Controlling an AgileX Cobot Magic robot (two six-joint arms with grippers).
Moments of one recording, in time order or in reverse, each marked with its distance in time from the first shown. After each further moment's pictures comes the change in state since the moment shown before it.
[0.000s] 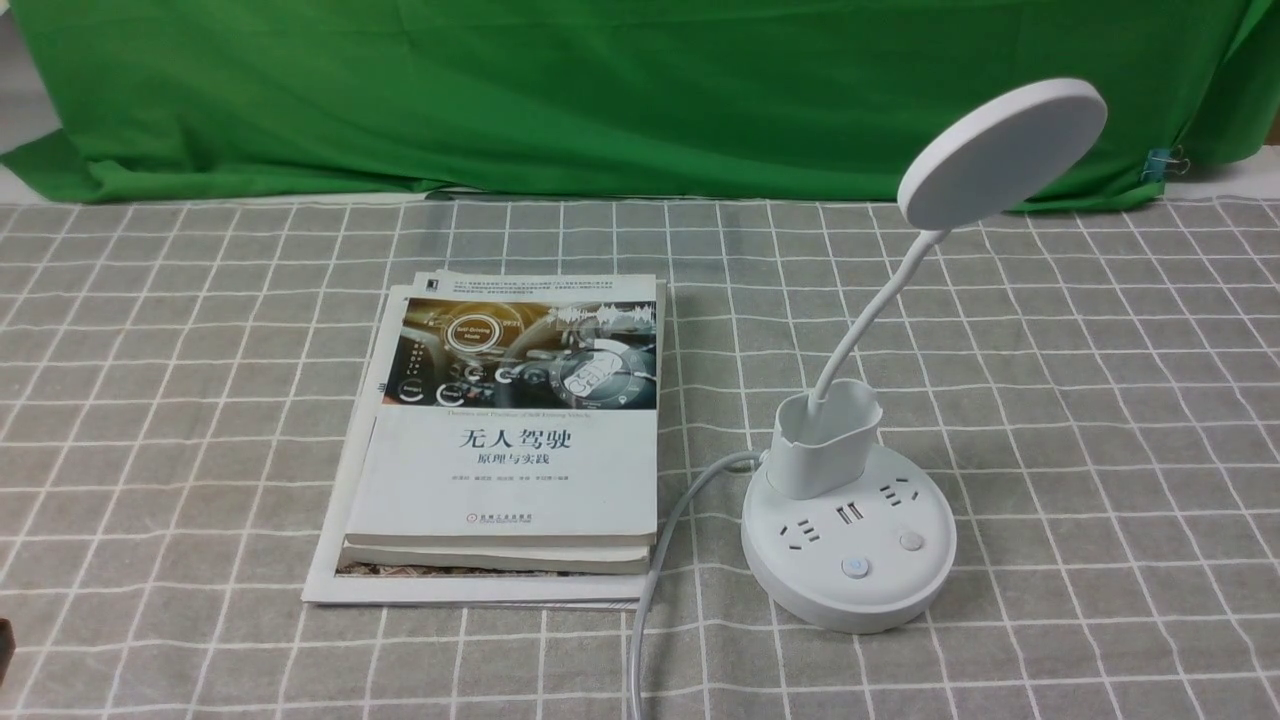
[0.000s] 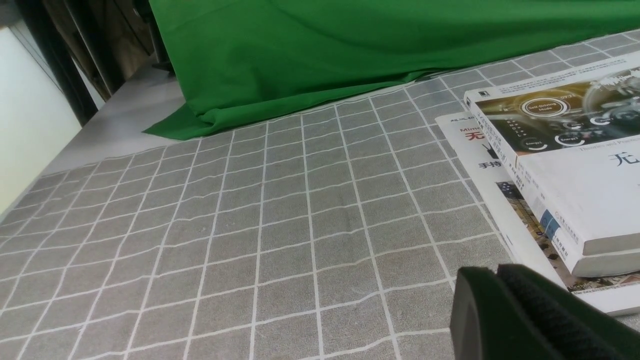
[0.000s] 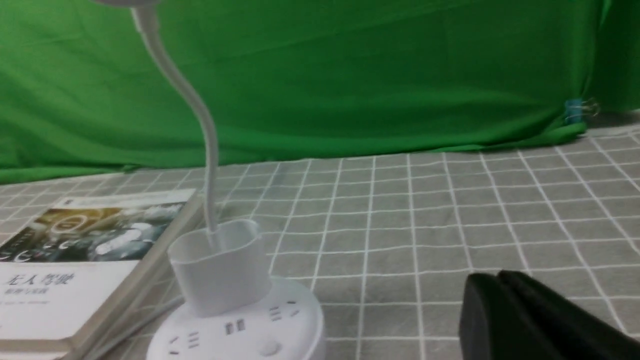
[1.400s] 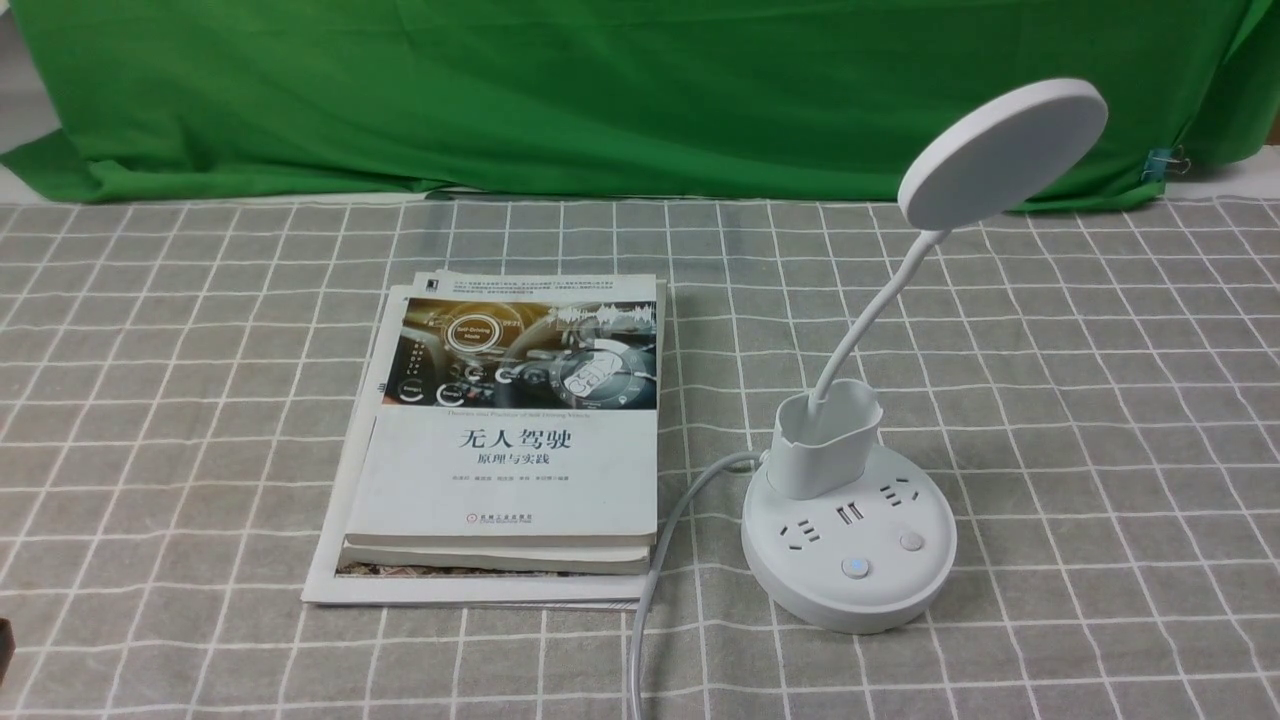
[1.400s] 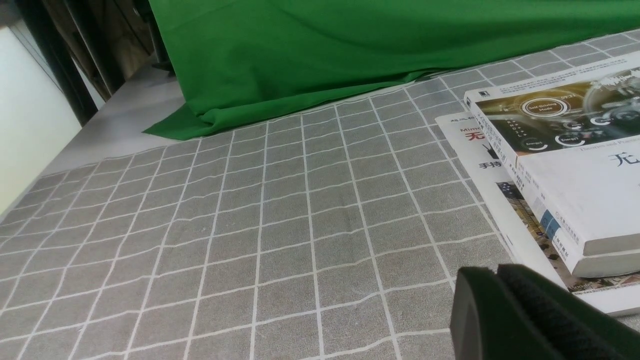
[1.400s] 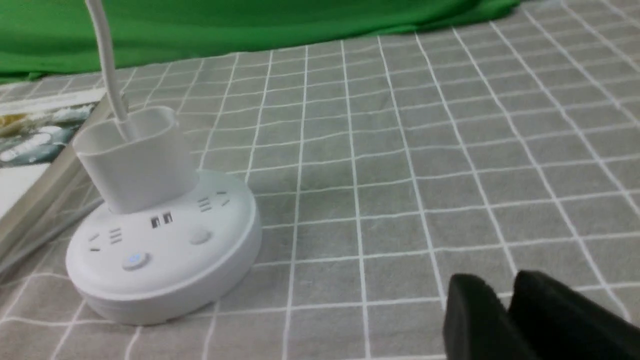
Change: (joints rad) right arm -0.094 -0.070 0.011 0.034 0.259 -0.083; left arm 0.000 0.000 0.000 0.000 -0.001 0.000
